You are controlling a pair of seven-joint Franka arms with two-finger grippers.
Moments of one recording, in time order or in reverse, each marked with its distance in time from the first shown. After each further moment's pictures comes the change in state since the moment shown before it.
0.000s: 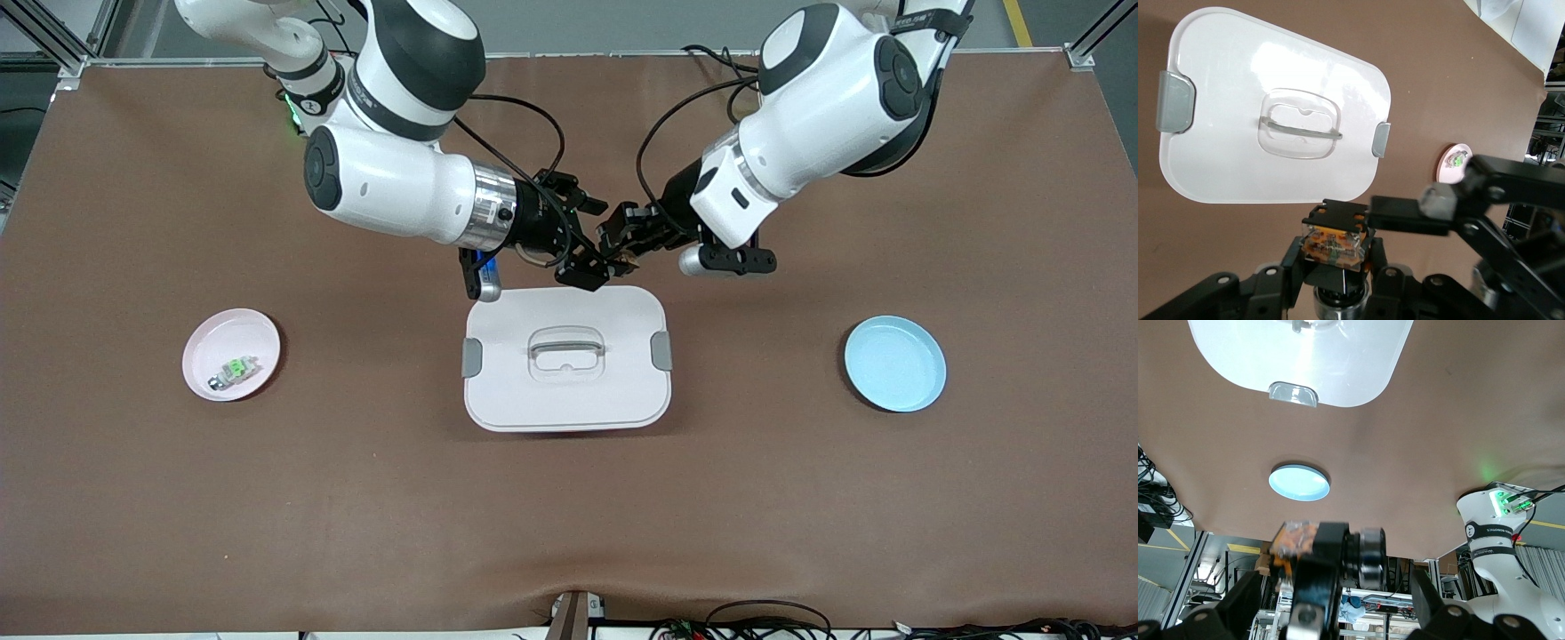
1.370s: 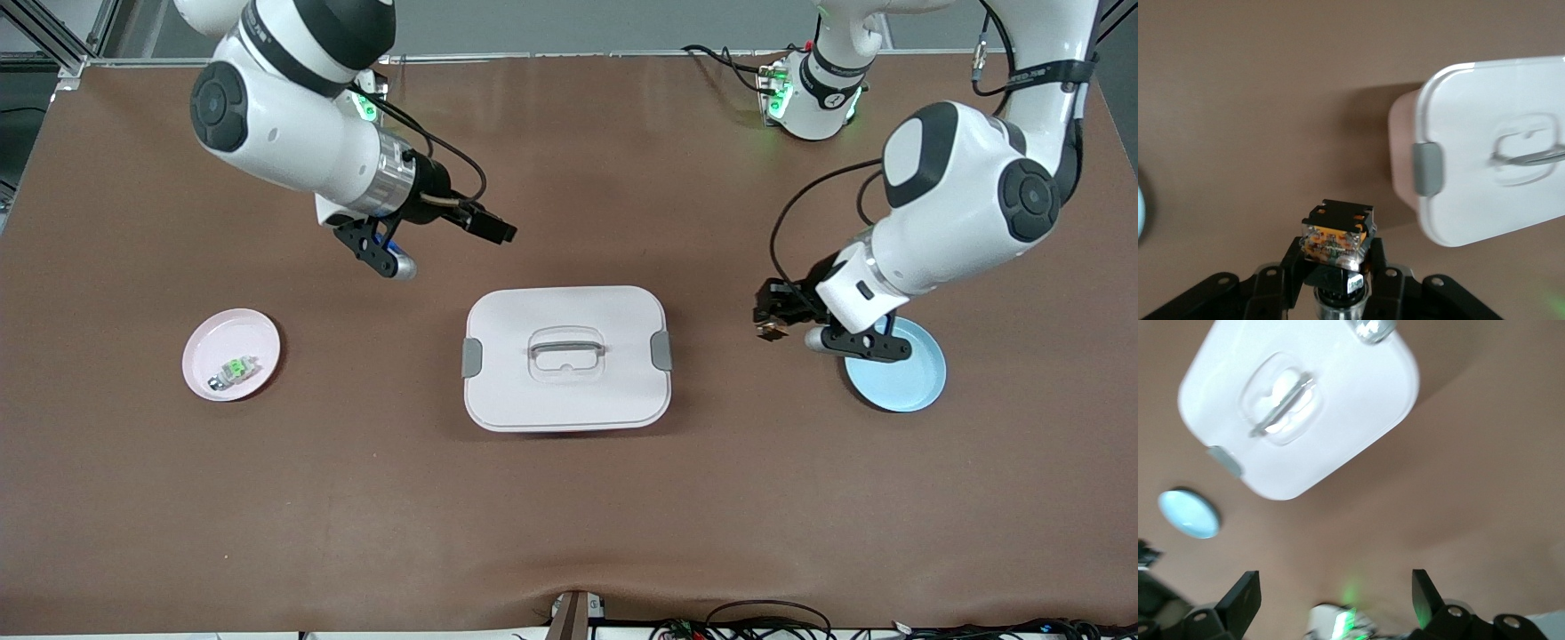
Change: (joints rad) left arm 0.297 0.055 0.014 -0.058 0.325 -0.187 0.493; right arm -0.104 -0.306 -0.022 -0.339 -0.347 -0.219 -0.629
